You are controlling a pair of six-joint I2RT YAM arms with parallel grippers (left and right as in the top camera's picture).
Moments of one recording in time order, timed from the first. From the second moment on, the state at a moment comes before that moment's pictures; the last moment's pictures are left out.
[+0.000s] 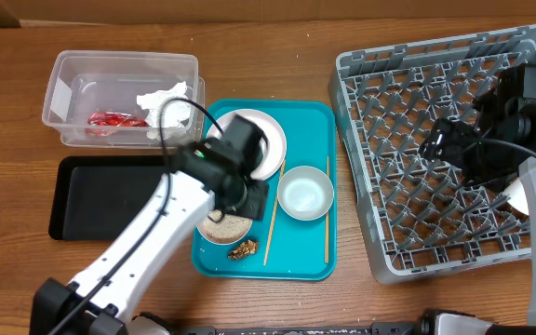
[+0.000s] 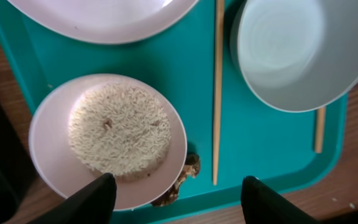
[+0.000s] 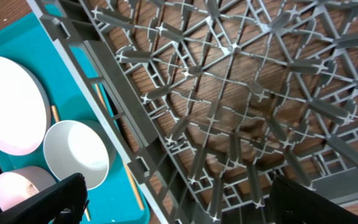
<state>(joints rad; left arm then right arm) -0.53 1.51 1.19 -1.07 0.07 -0.33 -0.14 1.44 1.49 -1.37 -0.18 0.28</state>
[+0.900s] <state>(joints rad) -0.62 1.57 0.88 -0.70 -0.04 -0.47 -0.13 1.44 1.49 -1.37 -0.16 0.28</state>
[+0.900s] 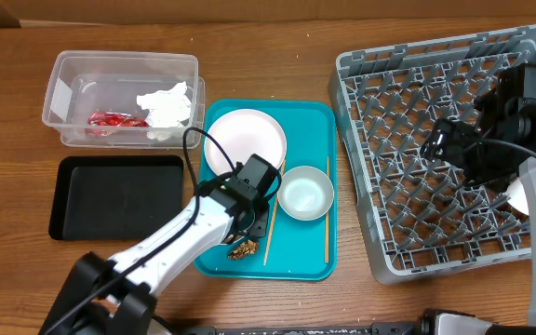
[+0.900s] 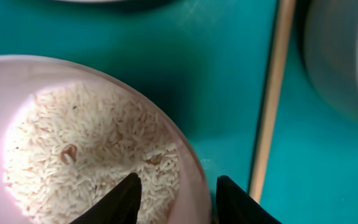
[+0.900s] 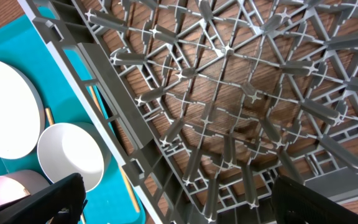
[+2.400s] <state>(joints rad) 0.25 1.61 1.27 -1.10 0.63 -0.04 -0.13 1.44 1.49 -1.37 -0.14 0.28</state>
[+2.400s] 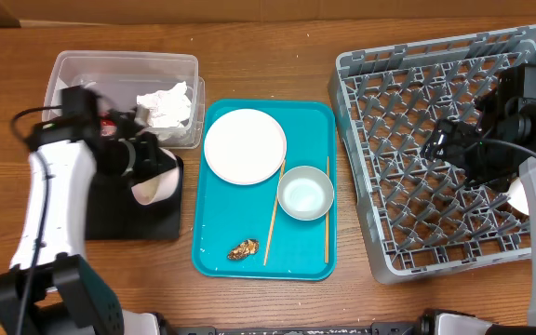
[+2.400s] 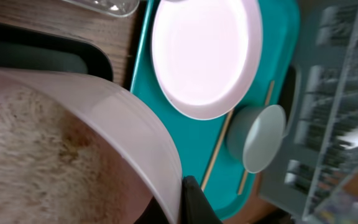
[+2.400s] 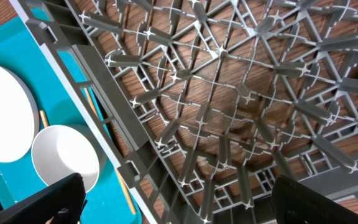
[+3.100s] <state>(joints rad) 0.70 1.79 1.08 -1.05 1.34 0.20 -0.13 1.44 1.49 -1.37 -0.14 0.28</state>
